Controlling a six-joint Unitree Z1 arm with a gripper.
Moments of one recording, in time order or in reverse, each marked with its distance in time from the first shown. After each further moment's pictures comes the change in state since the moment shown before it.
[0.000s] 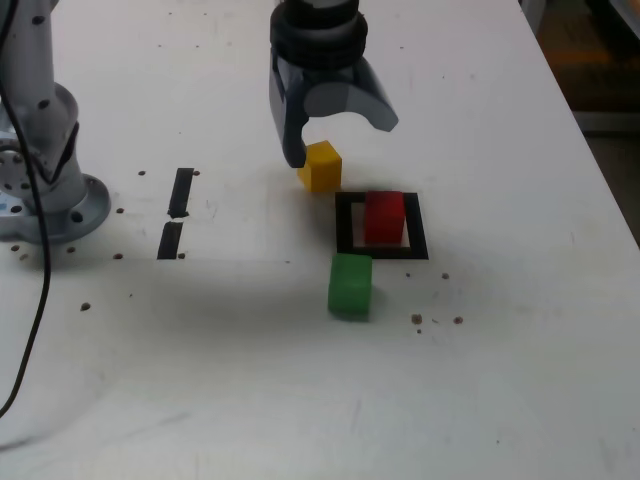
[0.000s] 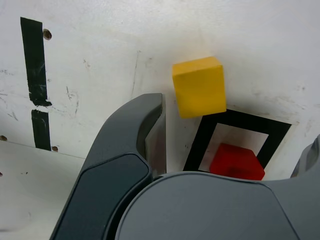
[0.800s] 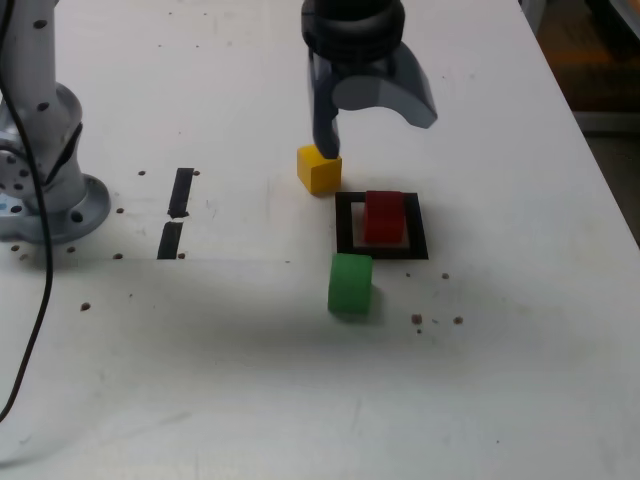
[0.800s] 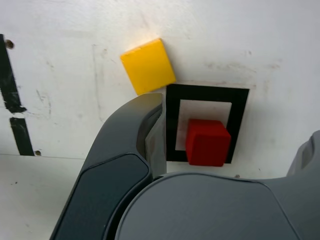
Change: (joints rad) arm -0.097 0.024 -0.143 0.052 0.077 0.060
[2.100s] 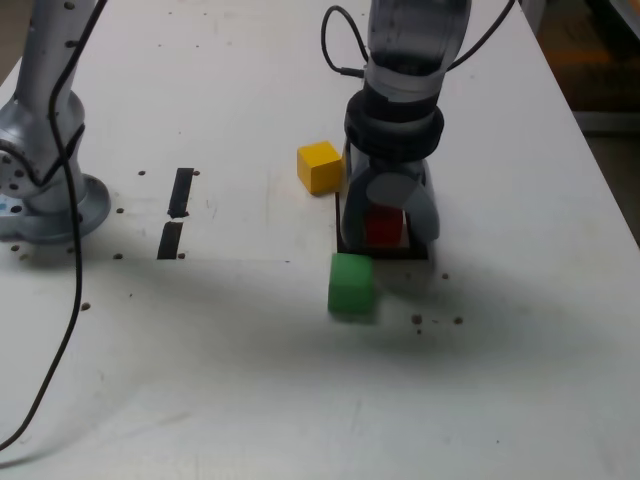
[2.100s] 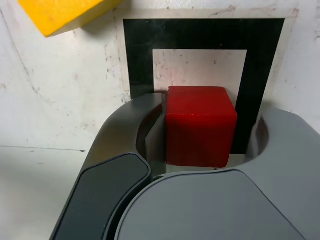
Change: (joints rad) arm -0.069 0.219 -0.003 -0.150 -0.147 0.020
